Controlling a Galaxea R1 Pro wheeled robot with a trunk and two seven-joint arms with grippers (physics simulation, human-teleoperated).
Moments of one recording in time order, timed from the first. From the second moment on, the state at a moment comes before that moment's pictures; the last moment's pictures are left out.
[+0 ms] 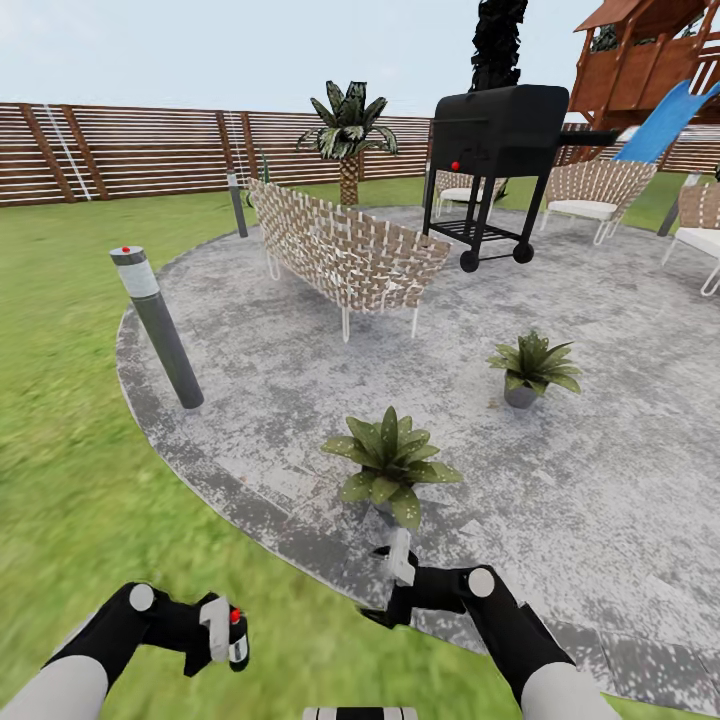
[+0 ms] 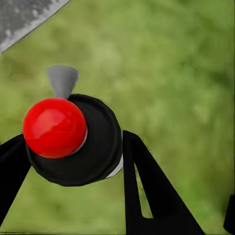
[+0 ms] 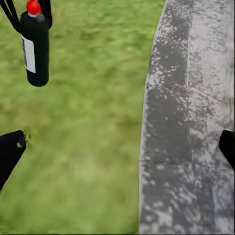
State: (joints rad) left arm -0.60 0.16 0.32 -0.49 -1.05 -0.31 -1.10; right arm -0.54 0.08 0.04 -0.71 0.63 -0.31 0.91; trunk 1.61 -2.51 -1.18
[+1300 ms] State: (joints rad) left arm -0.43 0.16 0.41 -0.08 -0.25 -0.48 0.02; right arm -0.42 -0.08 -0.14 -0.03 0.23 -0.54 -0.39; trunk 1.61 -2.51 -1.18
